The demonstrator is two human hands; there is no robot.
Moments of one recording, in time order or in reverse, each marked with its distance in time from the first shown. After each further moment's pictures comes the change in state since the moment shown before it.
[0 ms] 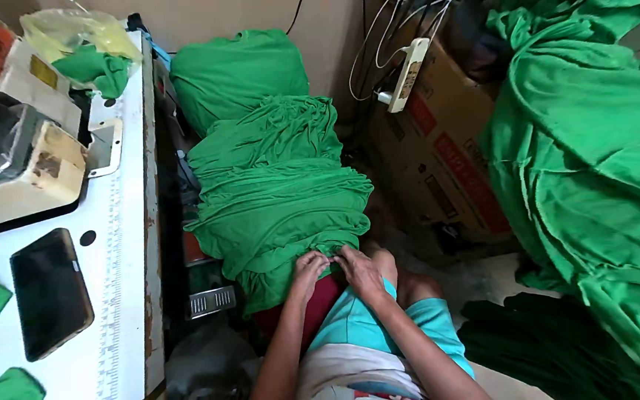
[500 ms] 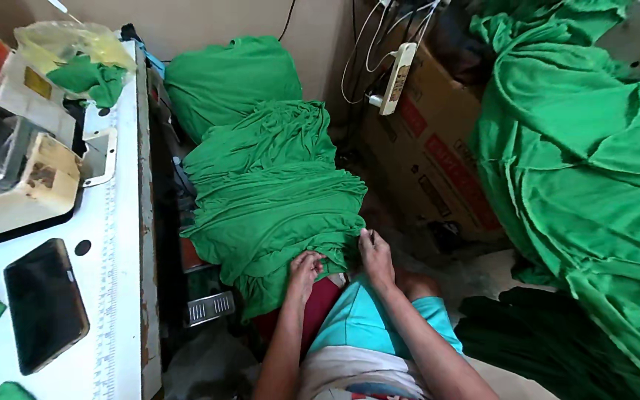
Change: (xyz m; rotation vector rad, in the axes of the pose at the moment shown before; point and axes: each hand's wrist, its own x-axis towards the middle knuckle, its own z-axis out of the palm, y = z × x) left_hand 0.003 0.003 0.003 -0.096 0.079 -0.024; right_hand 0.023 0.015 -0.018 0.491 0.354 0.371
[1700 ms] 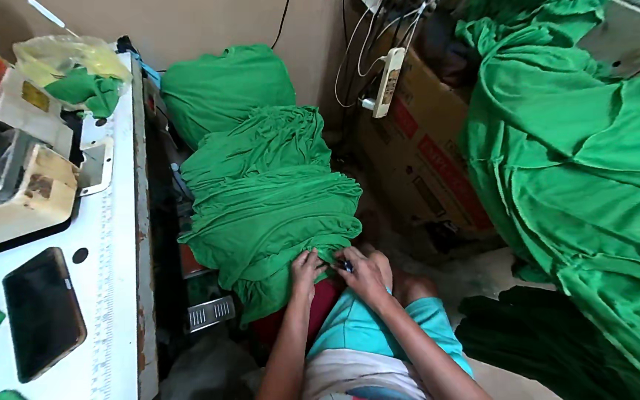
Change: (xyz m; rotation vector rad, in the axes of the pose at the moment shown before) left_hand 0.002 0.004 0.024 0.128 0.144 -0.062; right_hand -0.028 -0.010 -0.010 -0.369 -0.440 -0.256
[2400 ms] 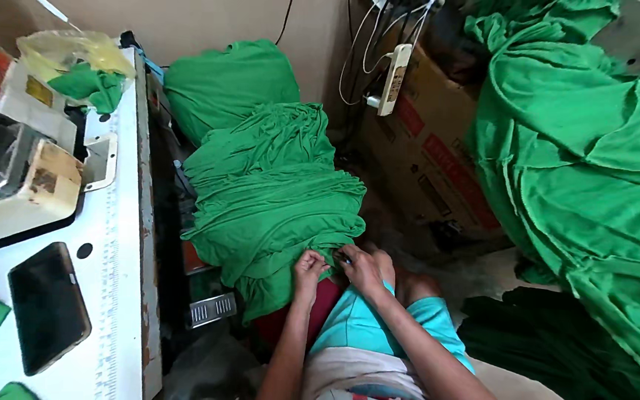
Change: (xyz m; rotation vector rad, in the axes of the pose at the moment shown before) left_hand 0.002 -0.022 -0.016 0.020 -0.132 0.243; right_hand 0.015 0.002 0.009 -0.083 -0.028 0.092
